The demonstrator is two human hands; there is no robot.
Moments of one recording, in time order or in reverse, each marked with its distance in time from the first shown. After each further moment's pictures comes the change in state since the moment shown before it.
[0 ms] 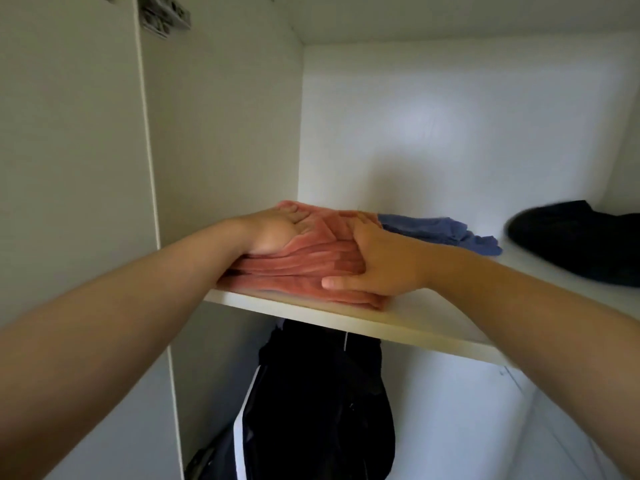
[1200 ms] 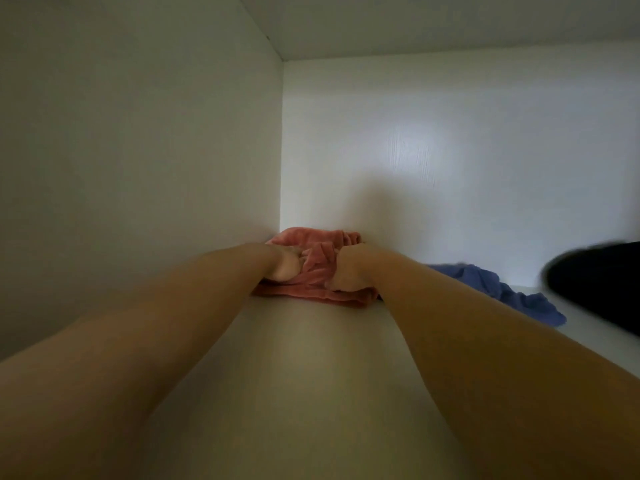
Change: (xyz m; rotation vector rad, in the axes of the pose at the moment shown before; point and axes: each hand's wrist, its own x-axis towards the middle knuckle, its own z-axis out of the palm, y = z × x) left_hand 0.220 -0.068 0.033 0.101 -0.135 -0.138; right_hand 0.222 0.132 0.027 -0.283 -0.142 0.491
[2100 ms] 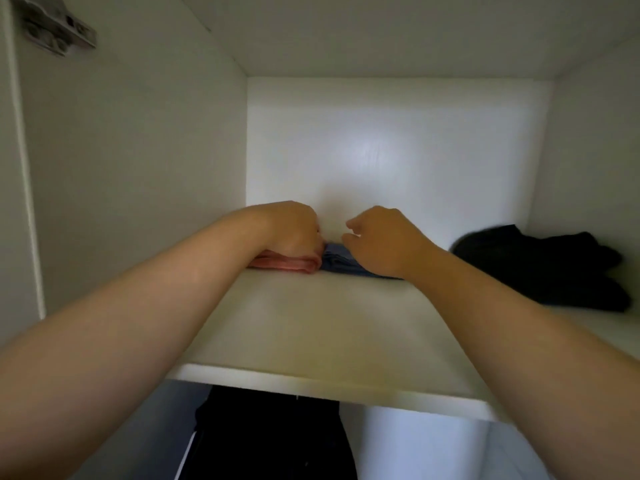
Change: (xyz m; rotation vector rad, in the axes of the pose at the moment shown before) left_hand -0.207 0.133 -0.074 0.030 0.167 0.209; right_hand -0.241 0.050 -0.052 0.417 0.365 0.000
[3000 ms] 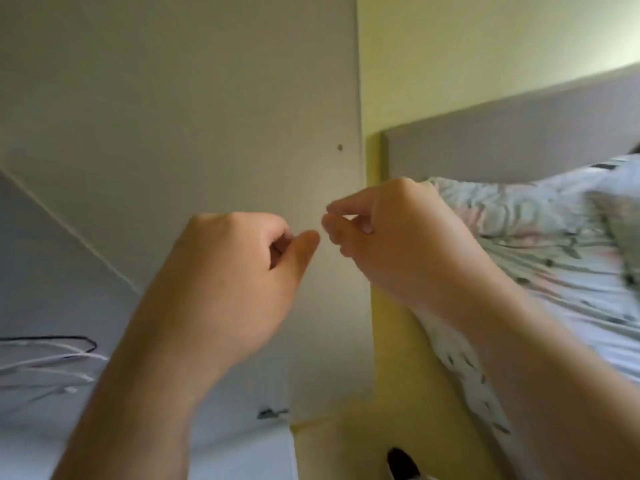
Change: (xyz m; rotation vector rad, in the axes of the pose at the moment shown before) left_hand -0.235 0.389 0.130 -0.897 -0.144 1.635; right_hand -0.512 -0.040 -0.032 -0.429 0.791 1.624
